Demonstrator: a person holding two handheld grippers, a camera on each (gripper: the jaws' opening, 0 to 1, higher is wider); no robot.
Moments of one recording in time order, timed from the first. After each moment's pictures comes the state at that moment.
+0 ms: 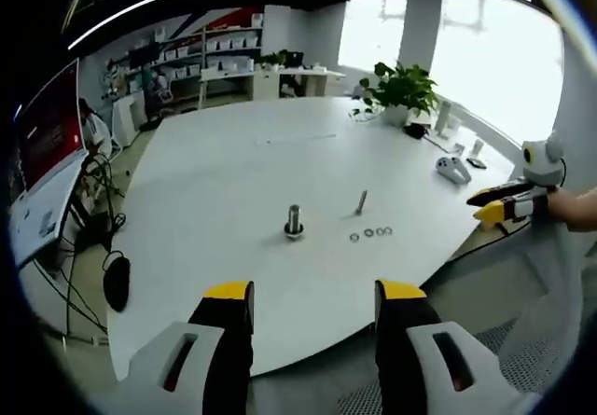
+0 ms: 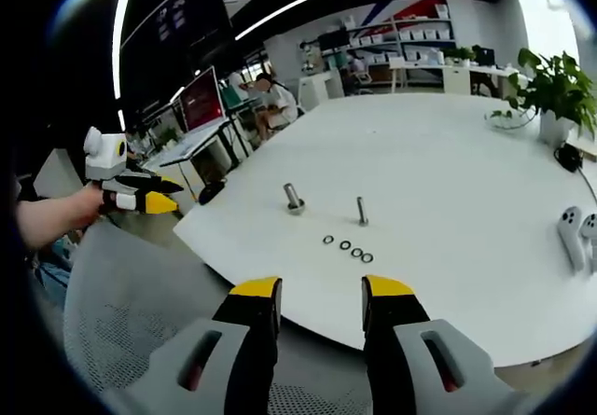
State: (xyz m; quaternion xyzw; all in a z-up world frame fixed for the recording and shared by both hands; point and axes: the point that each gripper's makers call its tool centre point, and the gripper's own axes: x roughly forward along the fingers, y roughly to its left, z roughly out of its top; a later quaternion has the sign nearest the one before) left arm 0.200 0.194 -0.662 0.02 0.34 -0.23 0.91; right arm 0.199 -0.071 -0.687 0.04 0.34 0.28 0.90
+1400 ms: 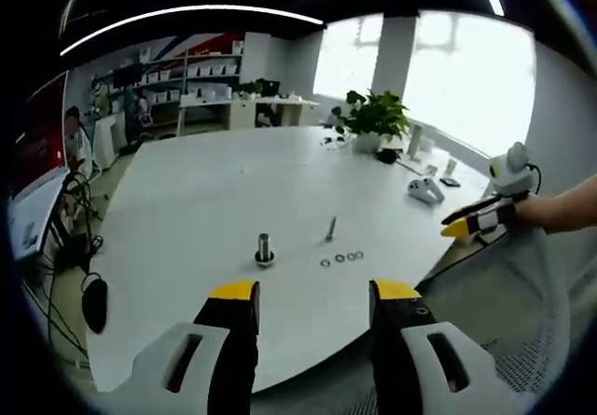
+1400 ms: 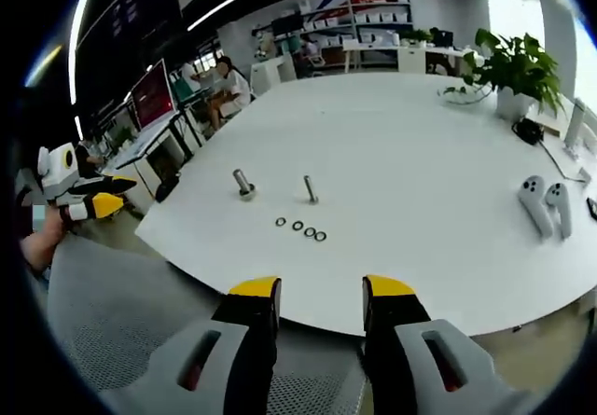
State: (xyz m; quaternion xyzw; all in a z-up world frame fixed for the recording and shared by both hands) left arm 0.201 0.170 -0.648 0.00 0.28 -0.29 0.92; right arm 0.201 -0.108 -0.704 0.03 0.39 0.18 0.90
